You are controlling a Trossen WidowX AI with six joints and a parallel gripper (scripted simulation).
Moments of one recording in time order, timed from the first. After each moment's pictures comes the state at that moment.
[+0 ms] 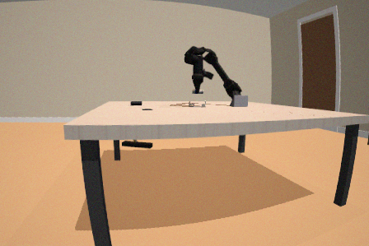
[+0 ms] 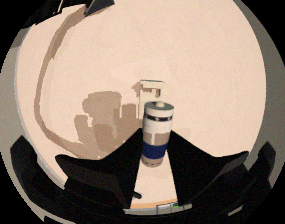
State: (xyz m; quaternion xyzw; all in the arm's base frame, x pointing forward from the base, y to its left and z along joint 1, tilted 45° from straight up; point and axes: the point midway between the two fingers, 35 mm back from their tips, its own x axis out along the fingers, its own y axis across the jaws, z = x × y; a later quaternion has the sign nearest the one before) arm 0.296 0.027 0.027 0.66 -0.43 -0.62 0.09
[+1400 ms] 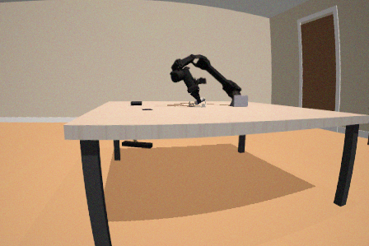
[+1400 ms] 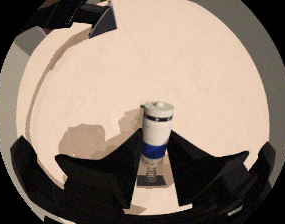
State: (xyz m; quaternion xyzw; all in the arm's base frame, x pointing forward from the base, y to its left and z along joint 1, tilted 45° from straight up) arm 0.289 -0.013 -0.011 0.48 -0.45 -0.75 -0.01
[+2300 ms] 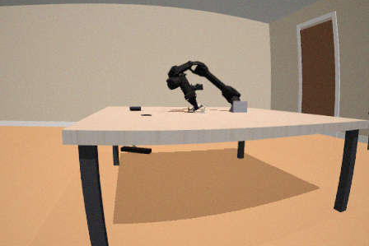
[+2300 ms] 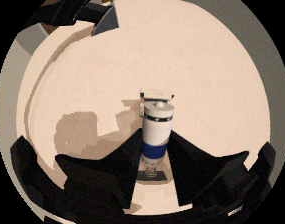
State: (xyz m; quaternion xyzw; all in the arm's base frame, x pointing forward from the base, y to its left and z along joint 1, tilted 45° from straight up) arm 0.300 -0.020 -0.012 0.47 -0.45 -0.76 -0.01
